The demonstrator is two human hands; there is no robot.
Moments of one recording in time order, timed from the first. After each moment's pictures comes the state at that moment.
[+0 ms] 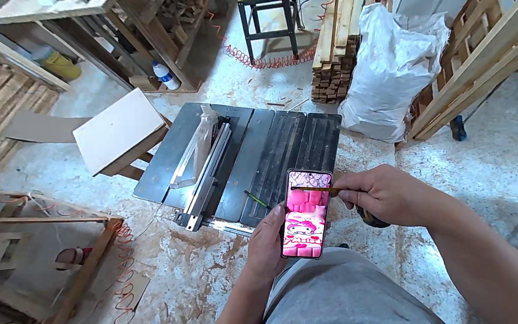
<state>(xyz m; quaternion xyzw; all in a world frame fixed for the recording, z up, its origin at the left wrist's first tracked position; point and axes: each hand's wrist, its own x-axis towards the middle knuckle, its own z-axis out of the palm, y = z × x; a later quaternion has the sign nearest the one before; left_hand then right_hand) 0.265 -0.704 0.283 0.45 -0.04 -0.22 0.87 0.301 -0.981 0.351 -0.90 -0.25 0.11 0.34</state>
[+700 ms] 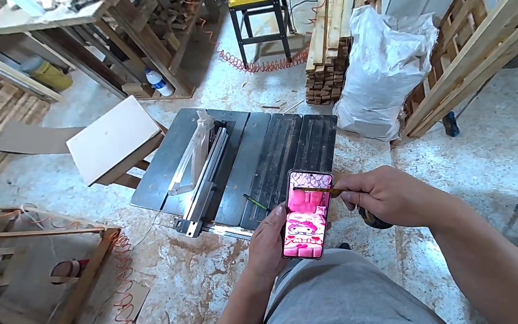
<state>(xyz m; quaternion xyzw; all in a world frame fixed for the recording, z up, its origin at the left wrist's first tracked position) 0.269 -0.700 0.284 0.44 -0.05 -0.24 0.86 0.293 -0.979 0.357 -0.90 -0.22 0.13 0.34</state>
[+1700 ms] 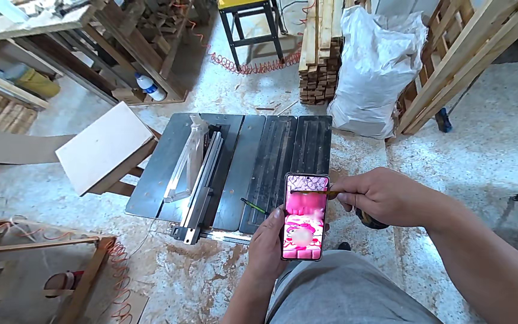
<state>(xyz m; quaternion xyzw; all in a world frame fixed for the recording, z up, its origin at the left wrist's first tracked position) 0.276 -0.697 0.279 0.44 -0.04 -0.25 0.86 0.295 -0.976 0.355 -0.91 -0.21 0.13 0.33</state>
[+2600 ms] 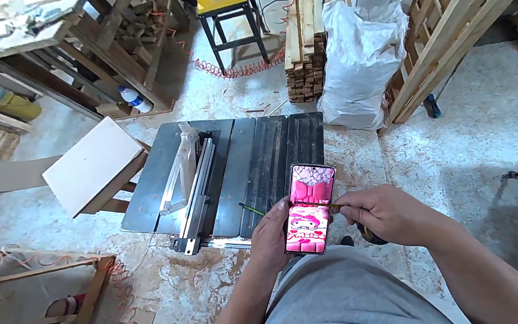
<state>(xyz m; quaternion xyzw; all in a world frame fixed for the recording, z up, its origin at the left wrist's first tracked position) 0.292 -0.704 0.291 0.46 -0.05 -0.29 0.84 0.246 -0.962 0.331 -0.92 -0.15 0.07 0.36</state>
